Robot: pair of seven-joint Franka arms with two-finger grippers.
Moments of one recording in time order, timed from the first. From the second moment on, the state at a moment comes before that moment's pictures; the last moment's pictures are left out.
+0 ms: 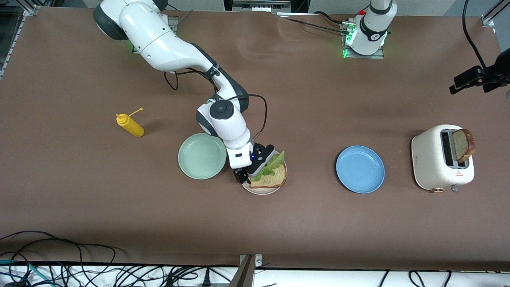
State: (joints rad) left arm 0.06 -0.04 0.04 -1.64 -0.03 1.51 0.01; right arm 0.50 0.98 0.23 -1.22 -0.31 2.62 -0.08
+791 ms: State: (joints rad) left arm 0.06 -0.04 0.04 -1.64 -0.03 1.51 0.01; right arm 0.50 0.98 0.25 -1.22 -0.19 2.56 0.05
